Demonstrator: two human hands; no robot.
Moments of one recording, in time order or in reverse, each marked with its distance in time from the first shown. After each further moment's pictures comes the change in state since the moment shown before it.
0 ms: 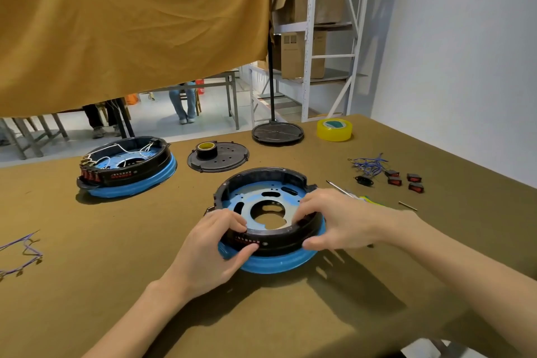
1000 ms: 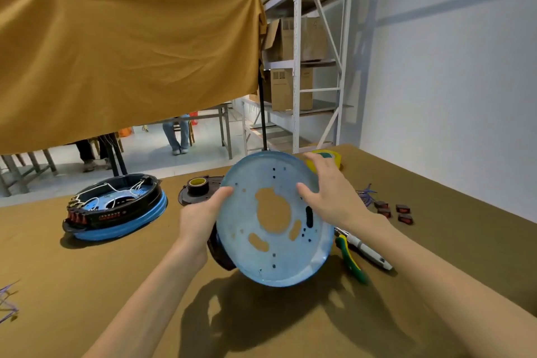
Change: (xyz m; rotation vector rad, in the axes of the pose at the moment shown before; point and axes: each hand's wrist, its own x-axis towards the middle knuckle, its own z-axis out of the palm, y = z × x) left_hand 0.114 0.023 -0.022 -0.773 0.338 -0.968; right_hand 0.037 0.023 -0.045 0.120 0.667 0.322
